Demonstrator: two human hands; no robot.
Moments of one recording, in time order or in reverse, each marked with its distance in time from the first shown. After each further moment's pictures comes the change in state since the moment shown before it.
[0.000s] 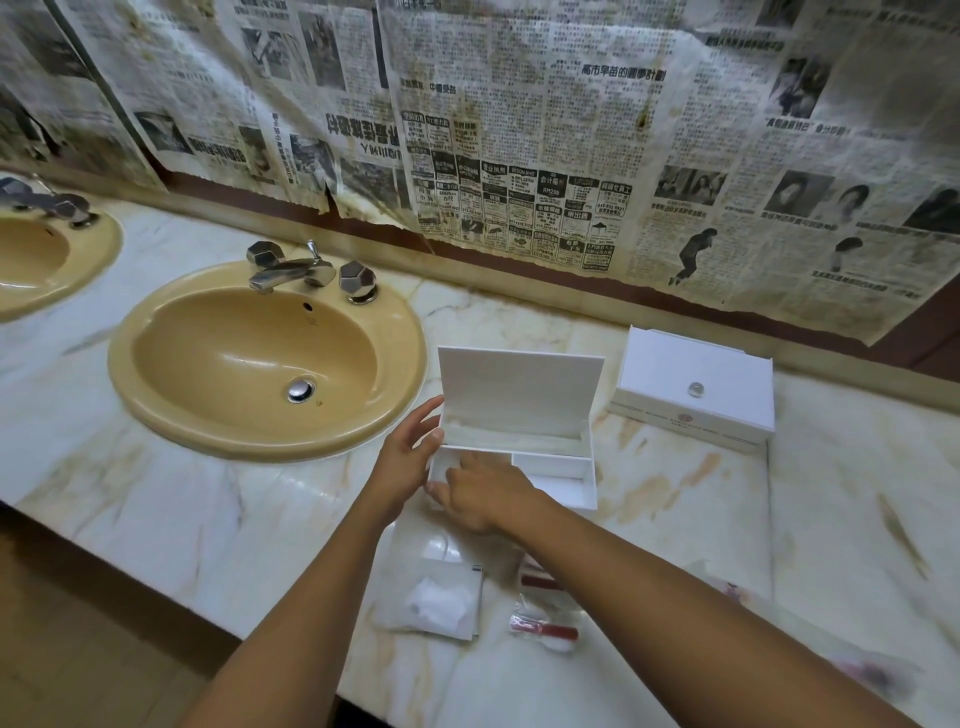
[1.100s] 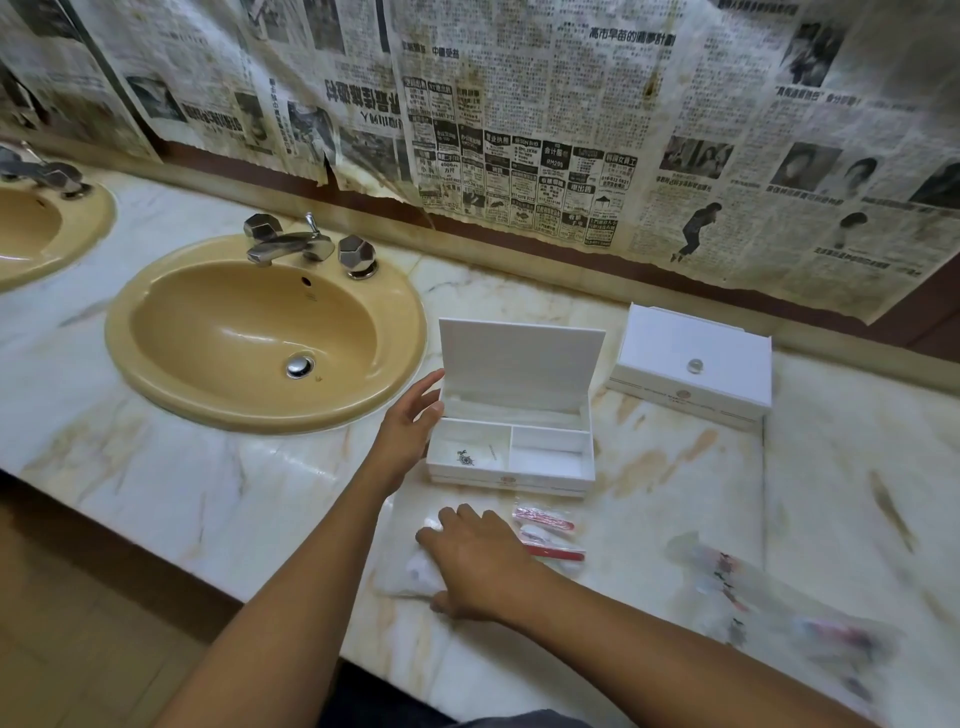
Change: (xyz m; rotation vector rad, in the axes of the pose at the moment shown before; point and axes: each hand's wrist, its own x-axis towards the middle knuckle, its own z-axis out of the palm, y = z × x) left_hand -0.003 0.003 0.003 0.004 0.015 -0.038; right_hand -0.056 -0.022 0.067 -0.164 0.143 -0.252
